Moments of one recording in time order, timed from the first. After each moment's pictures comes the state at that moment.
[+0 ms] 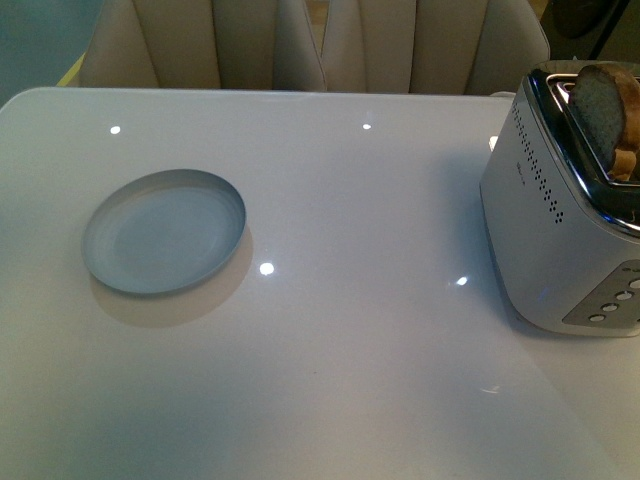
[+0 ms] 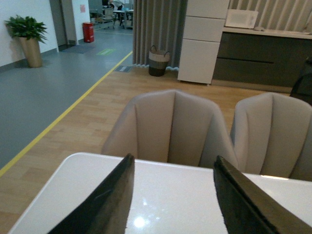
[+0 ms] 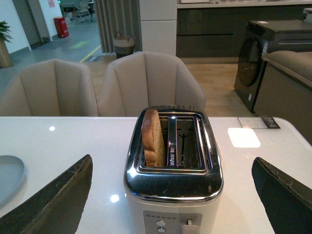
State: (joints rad) left arm 0.00 1.47 0.51 0.98 0.00 -0.05; right arm 0.00 0.00 0.02 0.00 0.00 0.00
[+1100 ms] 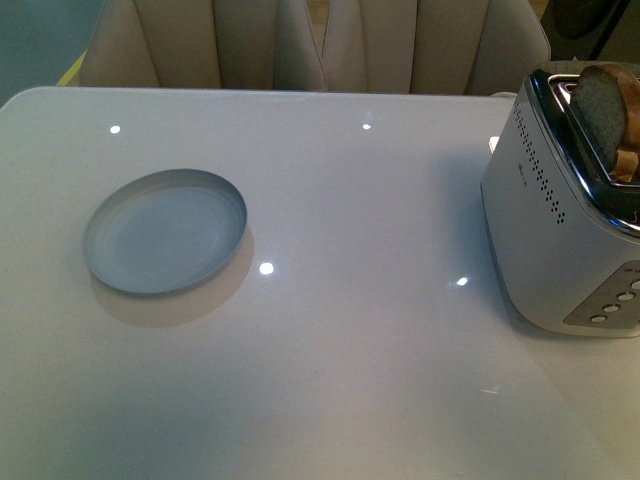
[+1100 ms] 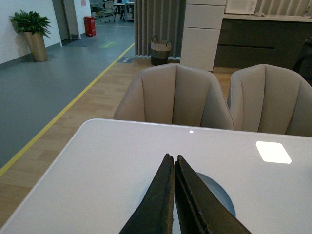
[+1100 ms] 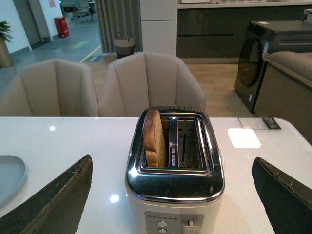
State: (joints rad) left arm 0.00 0.75 0.02 0.72 0.00 -0.01; right arm 0.00 0.00 0.02 0.00 0.00 0.00
